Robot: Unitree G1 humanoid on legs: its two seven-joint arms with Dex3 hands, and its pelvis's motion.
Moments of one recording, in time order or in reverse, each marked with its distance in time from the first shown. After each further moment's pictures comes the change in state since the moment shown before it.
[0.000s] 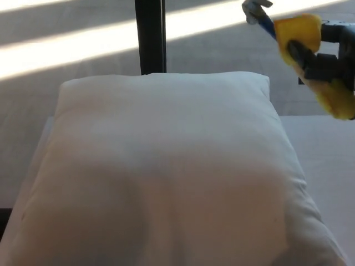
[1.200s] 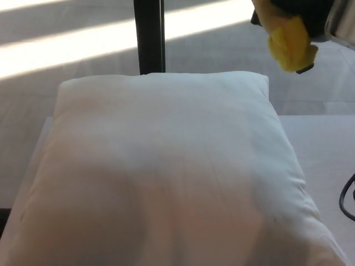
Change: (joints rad) left_arm 0.031 0.001 0.002 0.002 -0.001 -0.015 -0.023; right_arm -0.252 0.063 -0.133 0.102 0.237 0.277 -0.035
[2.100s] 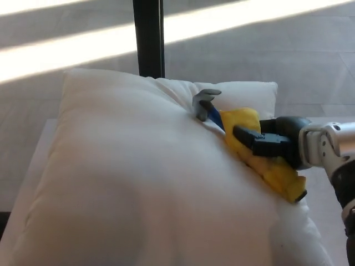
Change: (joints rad) left_arm -0.056 0.014 -0.006 -0.009 0.001 0.000 -0.005; right_arm 0.410 0.042 0.369 0.049 -0.070 -0.032 0.087
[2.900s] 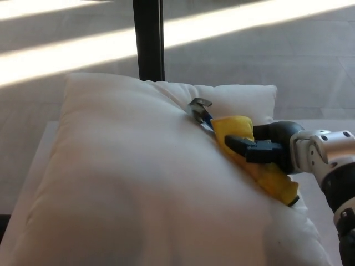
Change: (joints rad) left_arm 0.014 0.000 0.018 0.000 -0.004 0.000 -0.007; right_arm -0.052 0.010 0.006 0.064 -0.004 -0.058 -0.041
